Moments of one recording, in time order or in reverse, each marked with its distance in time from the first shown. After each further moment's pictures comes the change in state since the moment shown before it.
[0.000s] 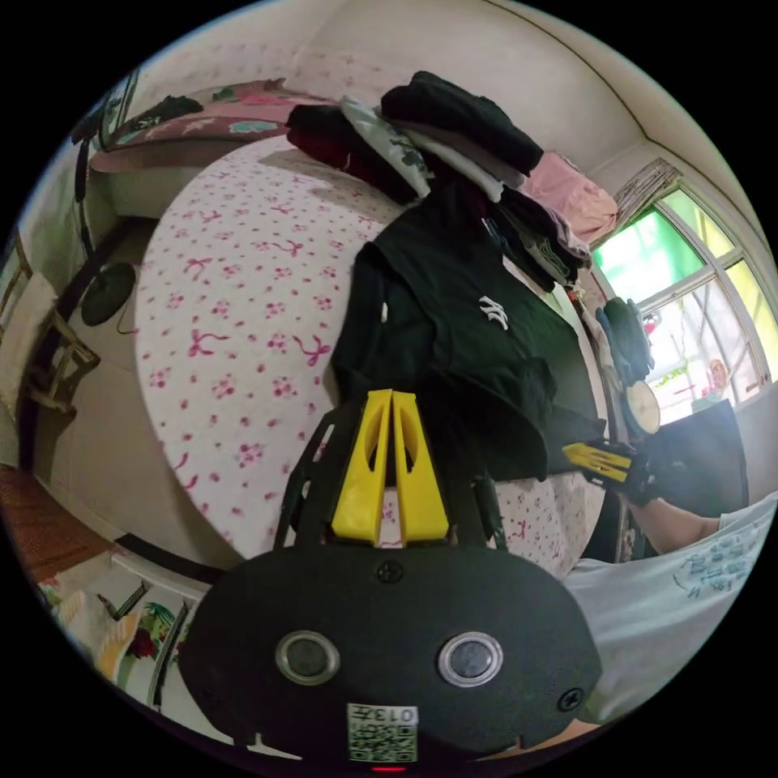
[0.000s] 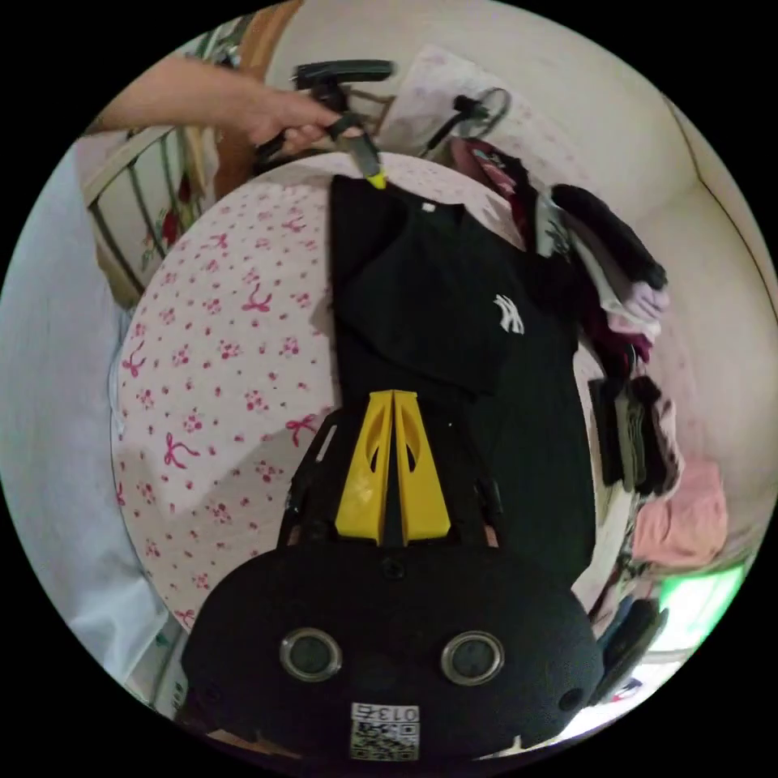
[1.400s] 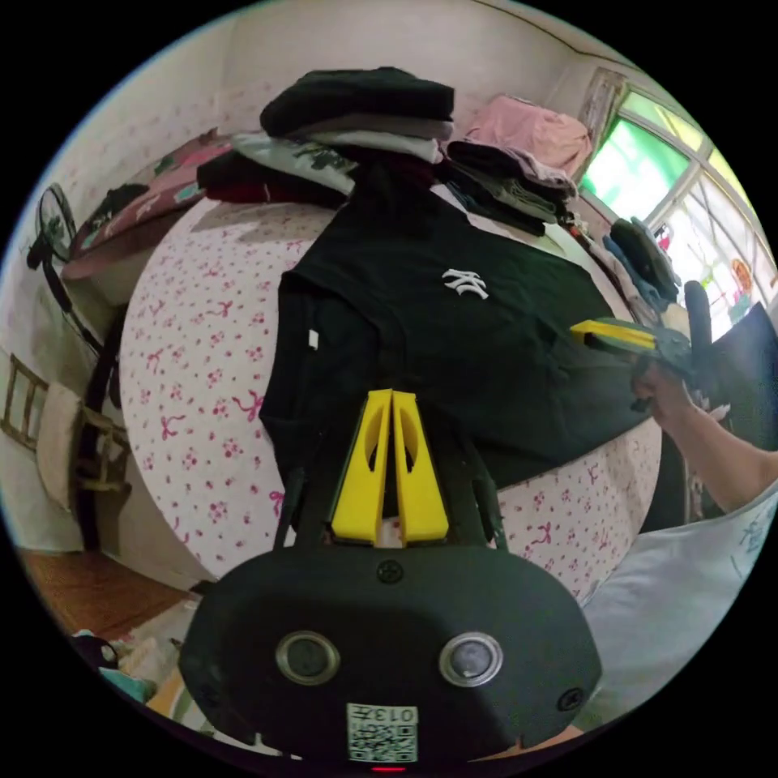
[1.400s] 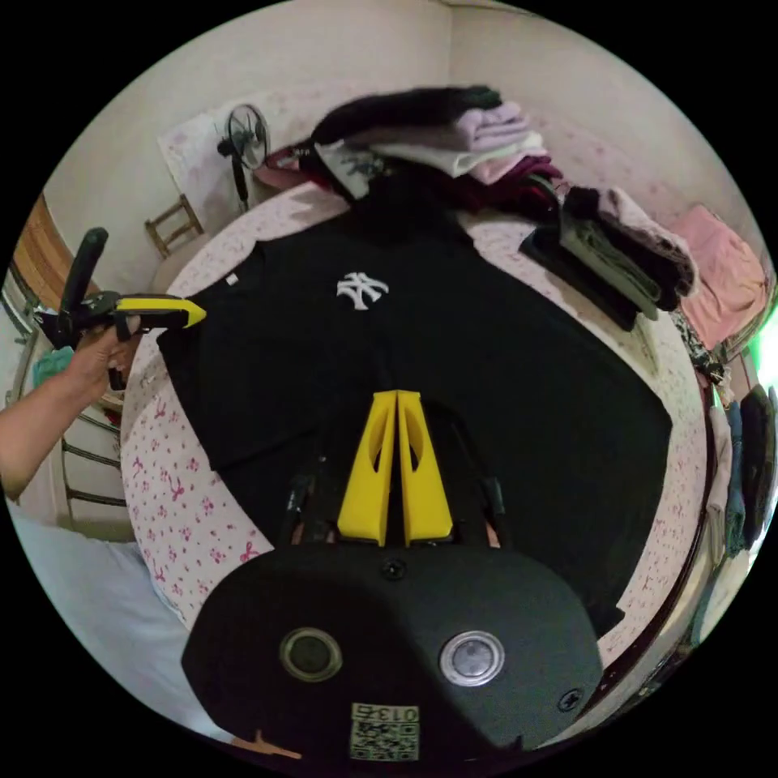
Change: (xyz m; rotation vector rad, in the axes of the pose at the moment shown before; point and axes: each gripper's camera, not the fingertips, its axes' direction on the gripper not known) left arm 0.145 -0.009 0.095 -0.029 -0.189 0.279; right arm 0.199 0.113 -0.072 0.004 -0.129 0.736
